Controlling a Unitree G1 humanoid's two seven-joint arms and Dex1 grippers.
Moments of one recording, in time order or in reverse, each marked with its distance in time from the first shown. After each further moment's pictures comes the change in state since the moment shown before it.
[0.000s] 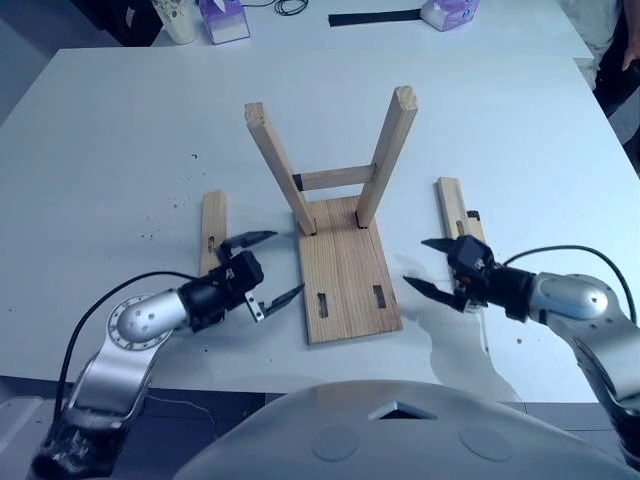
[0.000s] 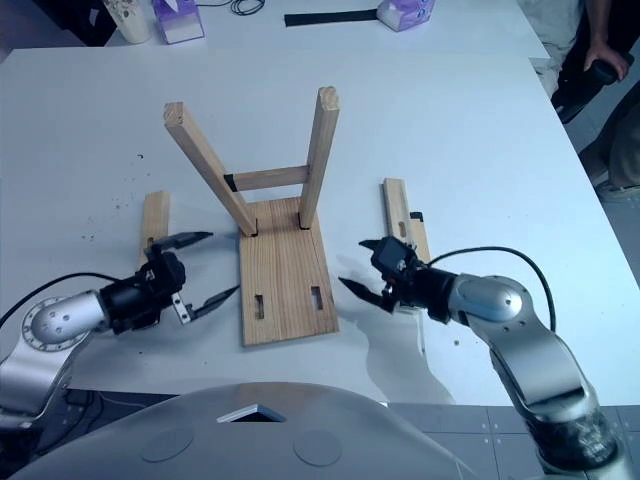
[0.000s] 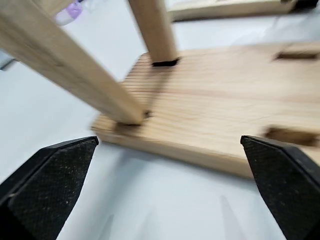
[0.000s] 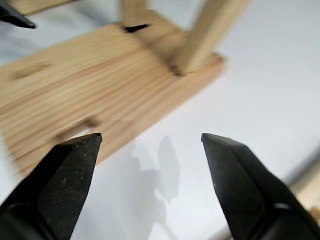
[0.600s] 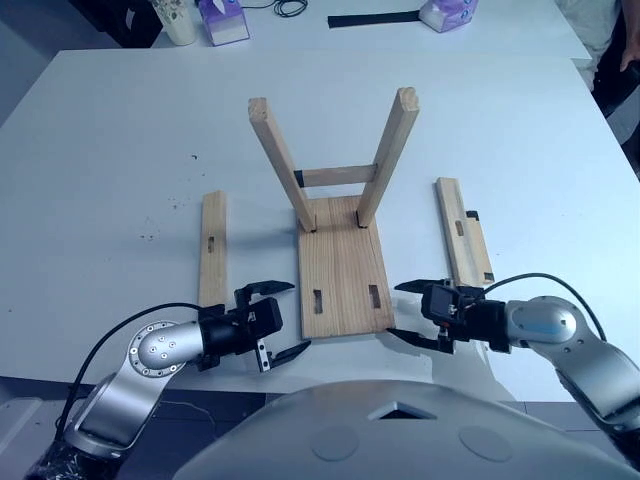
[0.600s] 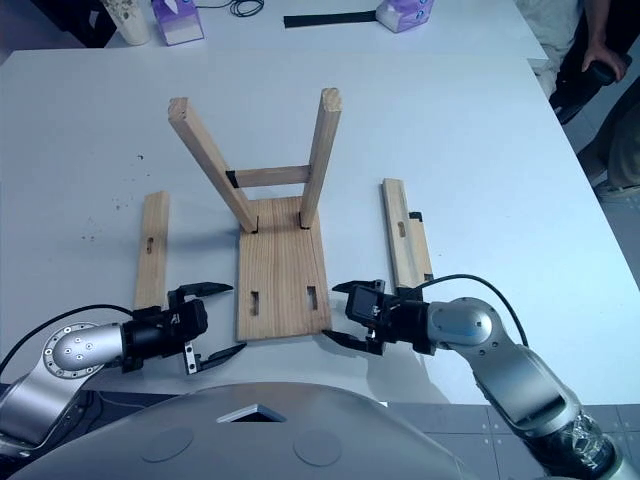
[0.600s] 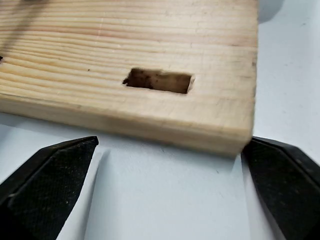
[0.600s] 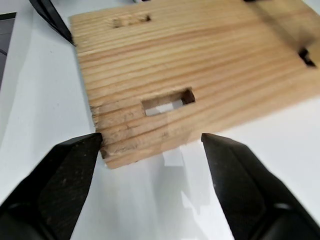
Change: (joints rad) left arm 0.004 0.056 -0.162 0.062 0.178 -0.019 -0.016; right arm -0.019 -0.012 0.278 0.094 -0.162 -0.194 0.013
